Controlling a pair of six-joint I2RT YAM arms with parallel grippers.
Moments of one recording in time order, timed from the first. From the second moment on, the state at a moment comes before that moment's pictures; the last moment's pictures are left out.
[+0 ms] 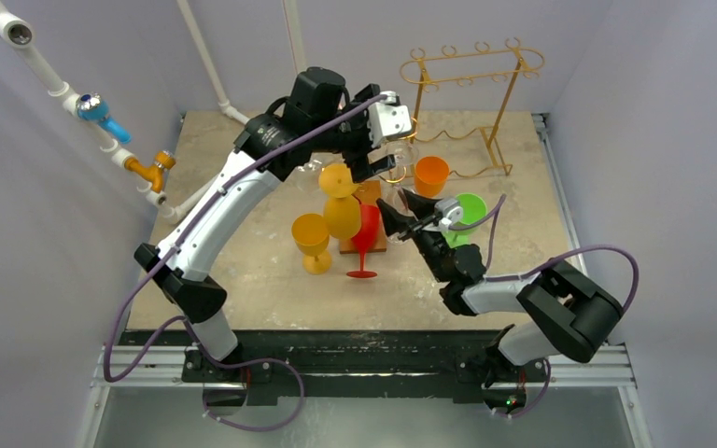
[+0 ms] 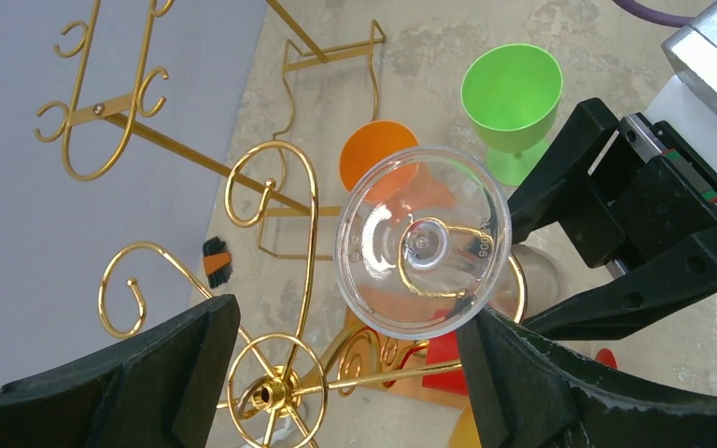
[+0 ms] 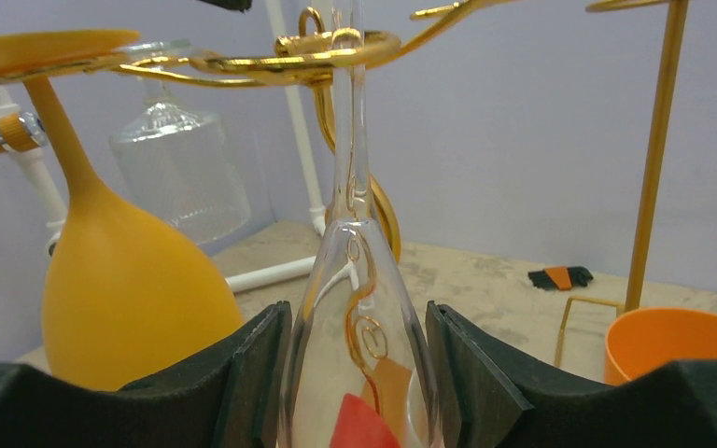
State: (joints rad) left arm -0.70 1.72 2.11 -0.86 0.35 0.63; right arm 0.76 1.43 0.35 1.51 0.18 0.08
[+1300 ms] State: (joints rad) left arm -0.71 1.71 2.06 -0.86 0.31 0.64; right arm 0.75 0.71 0.49 0.88 0.21 0.15
